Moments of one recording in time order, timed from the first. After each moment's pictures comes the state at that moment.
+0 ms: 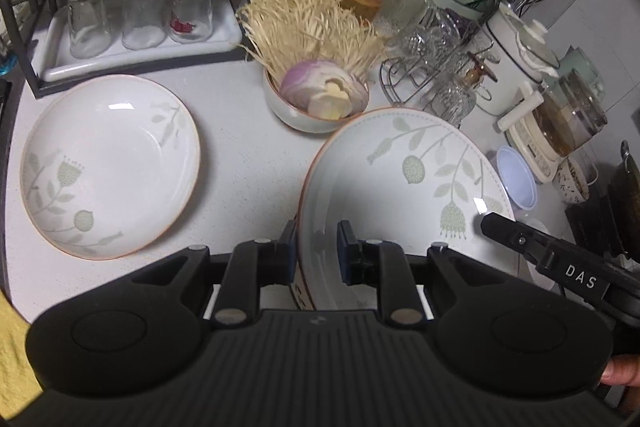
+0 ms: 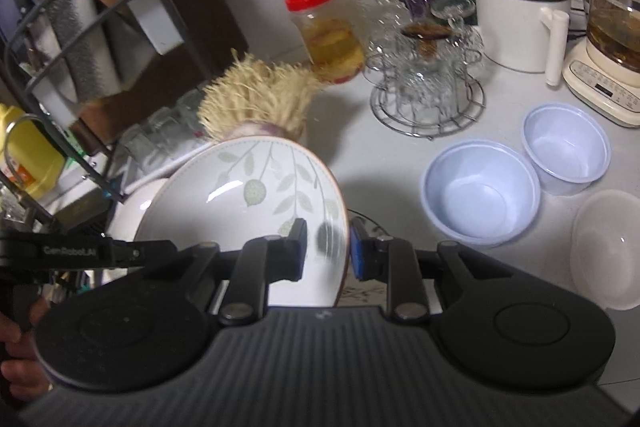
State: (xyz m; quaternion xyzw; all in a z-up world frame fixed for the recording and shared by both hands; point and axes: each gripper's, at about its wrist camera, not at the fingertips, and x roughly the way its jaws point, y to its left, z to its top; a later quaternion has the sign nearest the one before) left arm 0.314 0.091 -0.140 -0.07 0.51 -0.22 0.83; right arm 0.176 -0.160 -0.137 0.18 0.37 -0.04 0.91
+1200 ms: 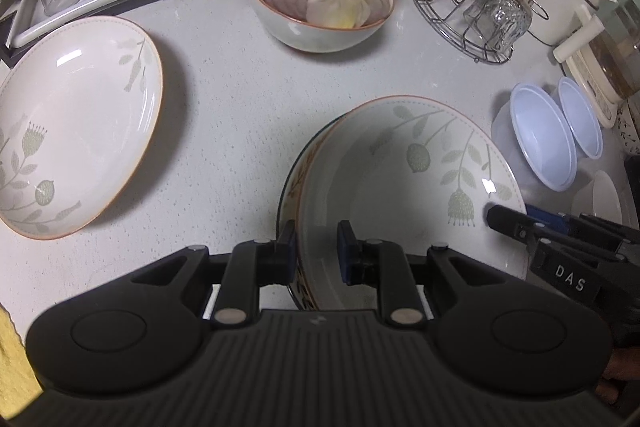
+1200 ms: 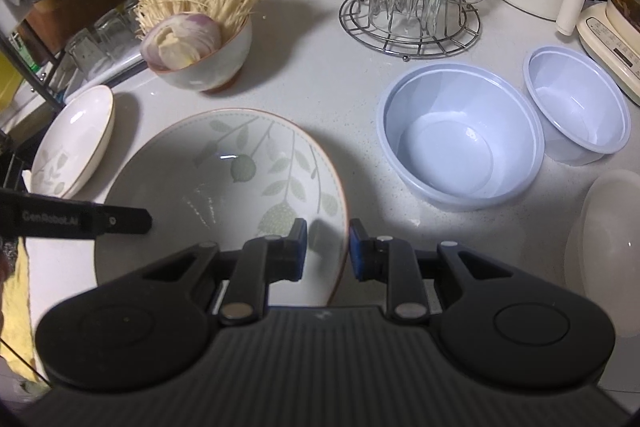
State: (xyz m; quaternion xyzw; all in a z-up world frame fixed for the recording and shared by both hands) left arm 0.331 0.036 -0.205 0.00 0.58 -0.18 0.80; right arm 0.205 -0.180 -0.207 0.12 0.47 -0.03 0.87
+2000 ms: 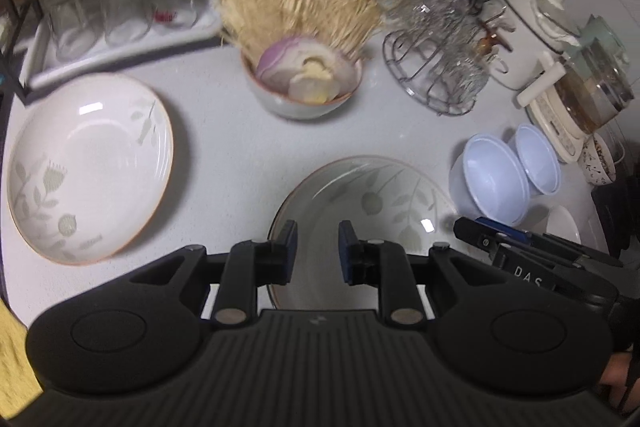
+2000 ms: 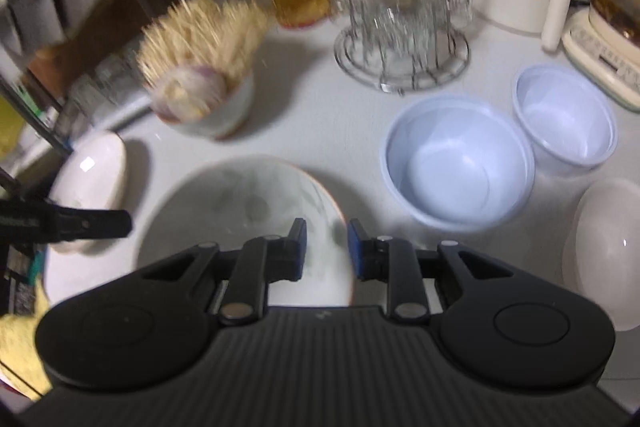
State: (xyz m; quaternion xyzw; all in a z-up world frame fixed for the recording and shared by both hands) left arm 0.319 0.045 -0.143 -0.03 0.52 -0.20 0.83; right arm 0.200 -0.179 -0.176 0.16 0.42 -0.05 0.89
